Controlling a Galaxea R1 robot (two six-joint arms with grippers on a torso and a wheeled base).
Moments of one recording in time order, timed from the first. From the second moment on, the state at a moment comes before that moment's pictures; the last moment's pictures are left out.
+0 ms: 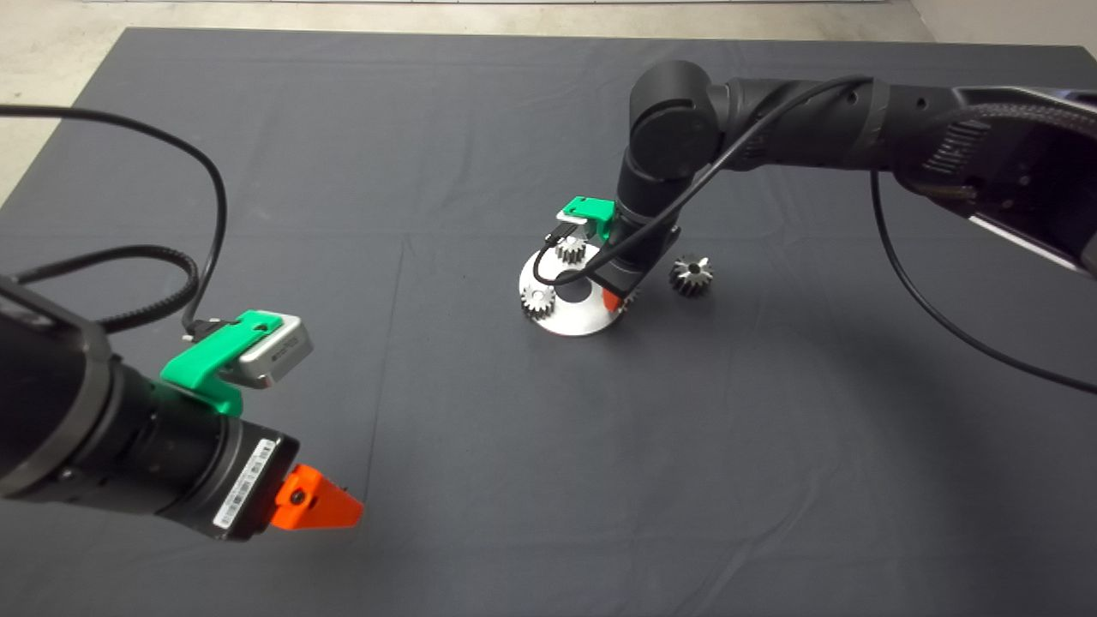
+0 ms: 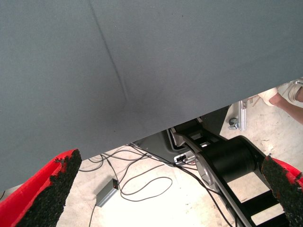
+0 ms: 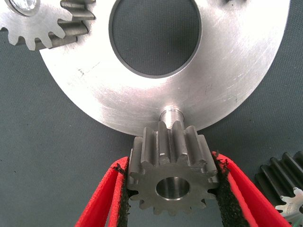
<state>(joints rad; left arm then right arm) -0.67 2.03 -0.39 0.00 1.30 -1.35 0.40 2.88 -1.50 -0.19 -1.53 0.57</state>
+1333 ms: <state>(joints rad) -0.67 2.03 -0.39 0.00 1.30 -1.35 0.40 2.90 -1.50 -0.26 -1.53 0.57</state>
